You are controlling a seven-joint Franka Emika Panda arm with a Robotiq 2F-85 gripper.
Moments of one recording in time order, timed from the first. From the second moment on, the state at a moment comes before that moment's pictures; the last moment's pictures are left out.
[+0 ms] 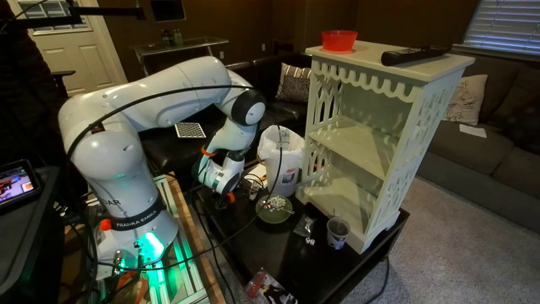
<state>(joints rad) 0.18 1.37 0.26 -2.05 -0.42 3.34 -0.80</state>
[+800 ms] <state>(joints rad) 0.26 1.44 0.22 -1.93 -0.42 3.35 -0.70</state>
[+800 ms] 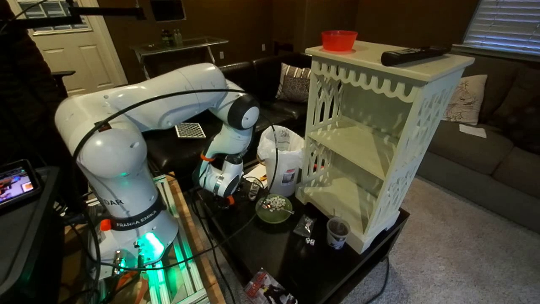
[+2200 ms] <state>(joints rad) 0.93 1.14 -0.24 -2.20 0.02 3.67 -0.47</state>
